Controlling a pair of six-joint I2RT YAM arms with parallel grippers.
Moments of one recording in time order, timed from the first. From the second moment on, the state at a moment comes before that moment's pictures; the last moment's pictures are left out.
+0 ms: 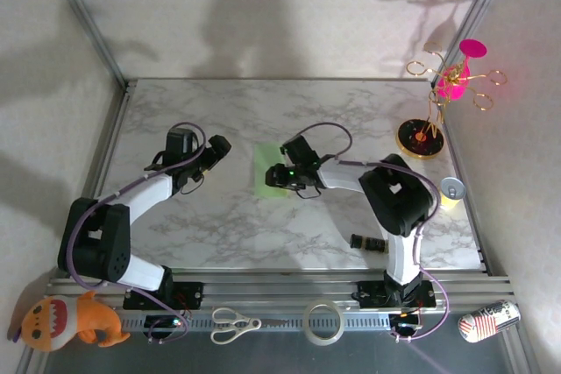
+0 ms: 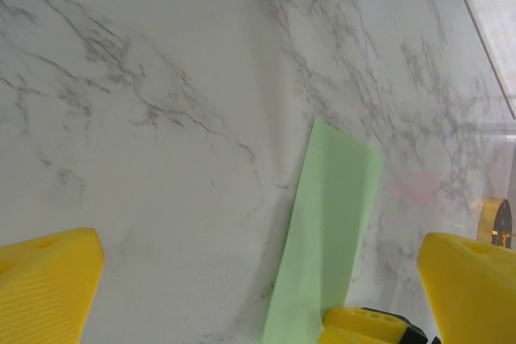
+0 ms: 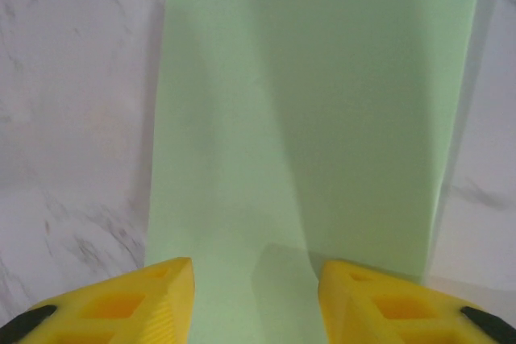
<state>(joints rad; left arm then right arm) -0.16 1.46 0.75 -0.02 0.24 -0.90 0.70 1.91 1.08 -0.11 -0.29 0.68</state>
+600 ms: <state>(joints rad) -0.38 1.47 0.68 0.00 0.37 -0.99 0.66 1.82 1.08 -0.10 -0.25 0.71</state>
